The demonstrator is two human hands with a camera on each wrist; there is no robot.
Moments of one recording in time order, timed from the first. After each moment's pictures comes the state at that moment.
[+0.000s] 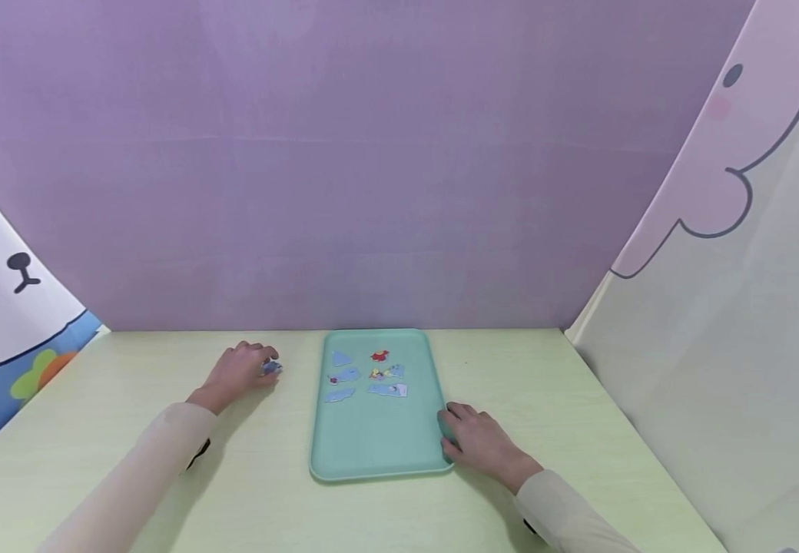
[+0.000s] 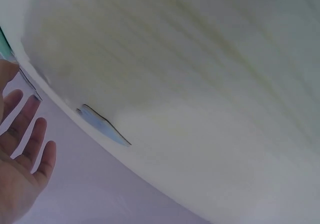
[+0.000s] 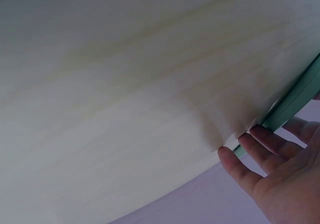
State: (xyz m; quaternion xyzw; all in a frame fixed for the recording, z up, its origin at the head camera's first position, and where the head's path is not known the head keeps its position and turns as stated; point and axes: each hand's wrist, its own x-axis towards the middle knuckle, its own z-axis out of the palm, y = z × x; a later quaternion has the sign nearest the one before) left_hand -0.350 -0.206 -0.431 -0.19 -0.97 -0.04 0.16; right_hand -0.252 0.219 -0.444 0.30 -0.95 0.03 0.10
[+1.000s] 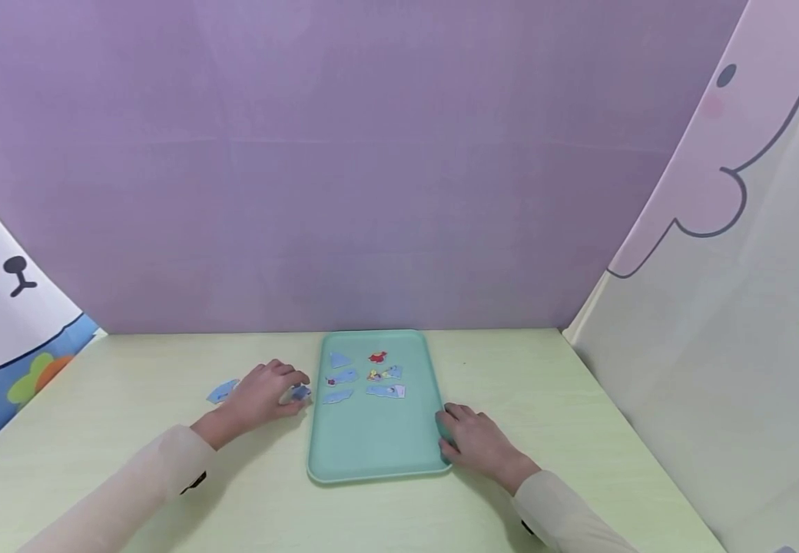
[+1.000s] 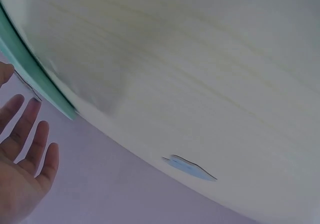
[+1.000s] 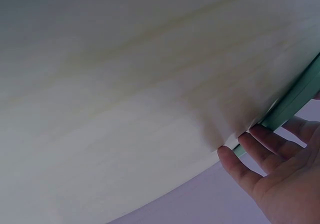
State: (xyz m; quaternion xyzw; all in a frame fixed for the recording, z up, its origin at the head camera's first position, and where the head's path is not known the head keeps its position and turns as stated) left_hand -0.305 -0.155 -0.423 -0.30 -0.93 -0.07 0.19; right_hand -0.249 0.216 -0.438 0.29 -0.95 0.04 0.08
